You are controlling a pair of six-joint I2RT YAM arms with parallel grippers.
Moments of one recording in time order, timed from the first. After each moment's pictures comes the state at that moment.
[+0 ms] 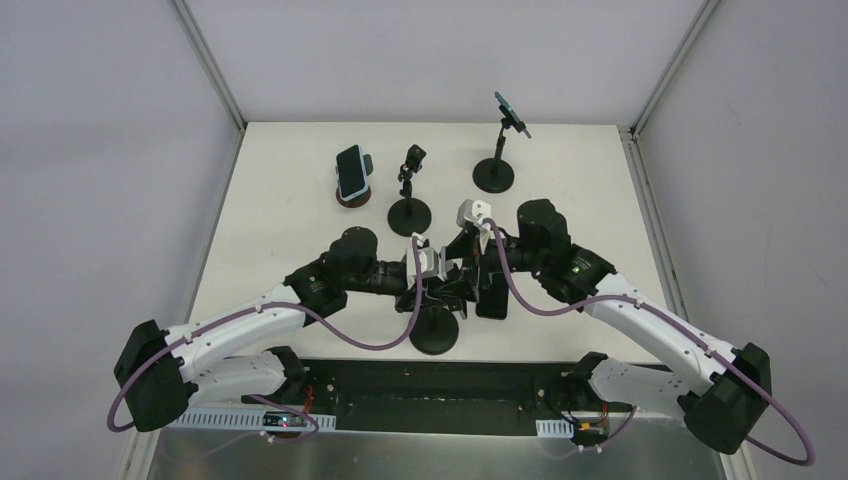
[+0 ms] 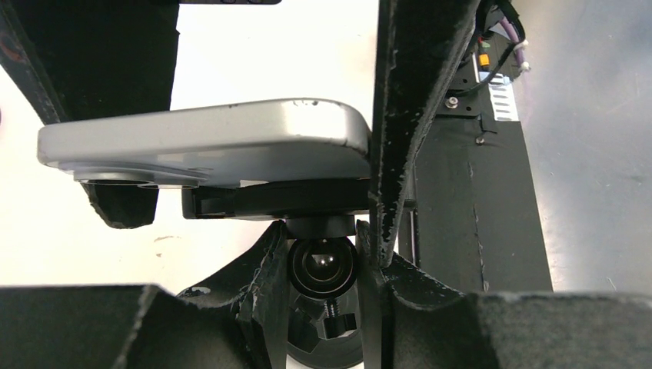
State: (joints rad) left arm -0.90 1.05 0.68 0.06 0.64 0.15; right arm 0.77 1.06 0.87 -0.16 -0.67 -0.11
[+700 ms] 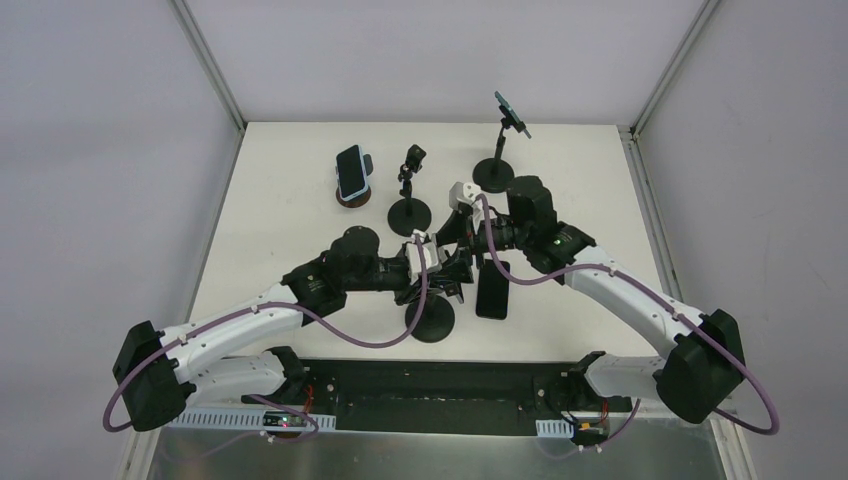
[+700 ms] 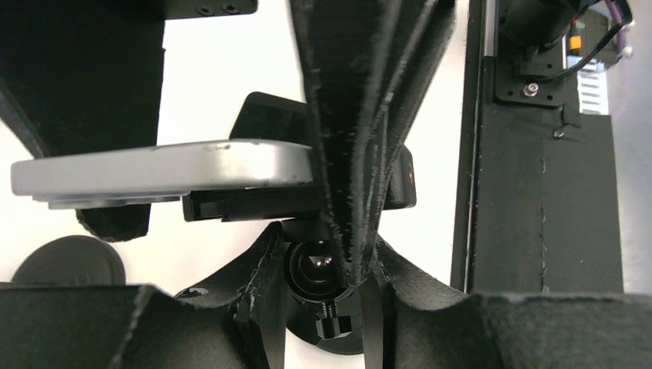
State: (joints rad) left arm -0.92 1.03 0.71 -0.02 0.46 0.21; right arm 0.66 1.26 0.95 -0.08 -0.90 -0.16
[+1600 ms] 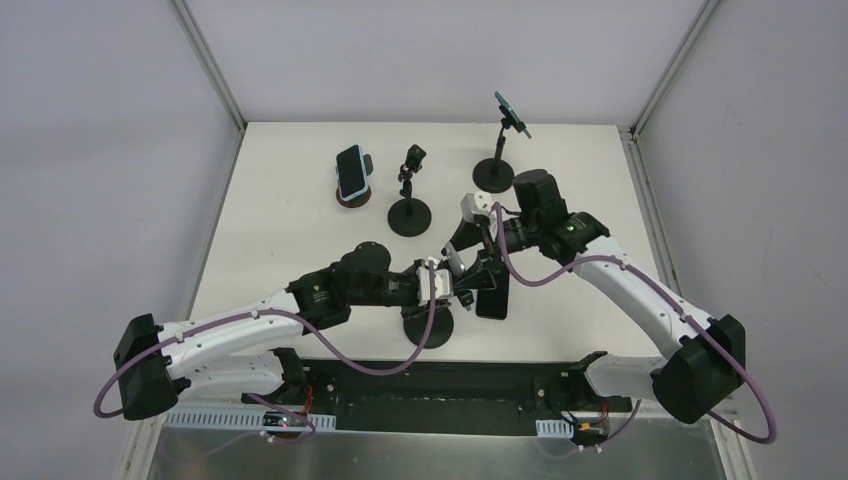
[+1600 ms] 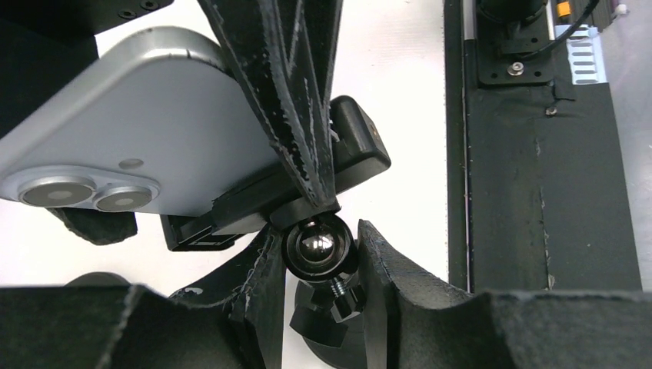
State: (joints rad) left arm -1.07 1.03 0.72 -0.05 0.34 0.33; right arm 0.58 1.28 1.06 -0.45 -1.11 -0.53
